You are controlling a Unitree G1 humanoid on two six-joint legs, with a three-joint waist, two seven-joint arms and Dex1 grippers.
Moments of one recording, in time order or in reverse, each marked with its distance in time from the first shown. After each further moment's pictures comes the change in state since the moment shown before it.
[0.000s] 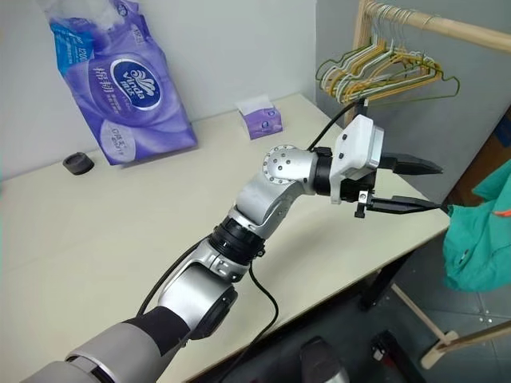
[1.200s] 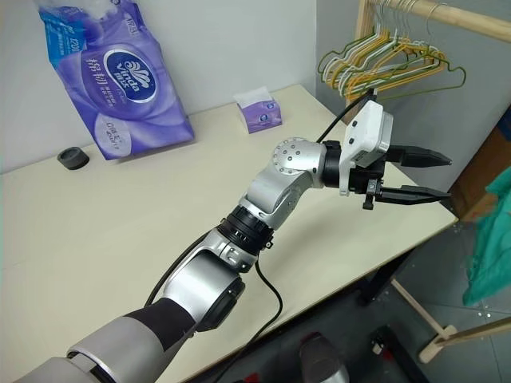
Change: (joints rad) left arm -0.070 -0.024 0.037 0.151 -0.045 -0.020 -0.024; right arm 0.022 0.061 -0.300 -0.109 -0.058 0.015 -0.162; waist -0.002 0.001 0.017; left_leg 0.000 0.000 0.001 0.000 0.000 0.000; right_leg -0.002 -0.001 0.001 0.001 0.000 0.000
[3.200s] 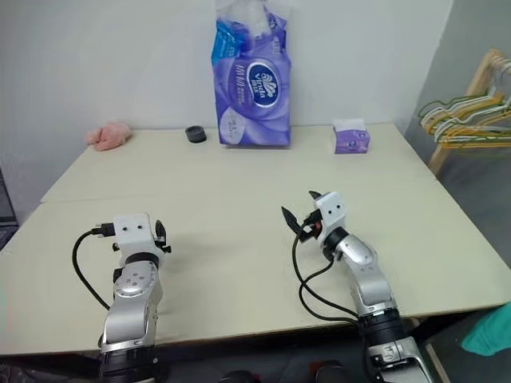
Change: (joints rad) left arm 1.065 0.298 0.534 -0.709 0.399 0.415 1.297; right arm 0.640 1.124 0.497 -0.557 -0.084 -1.333 0.141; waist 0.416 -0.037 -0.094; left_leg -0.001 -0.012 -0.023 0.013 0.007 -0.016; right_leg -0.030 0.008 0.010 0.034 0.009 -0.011
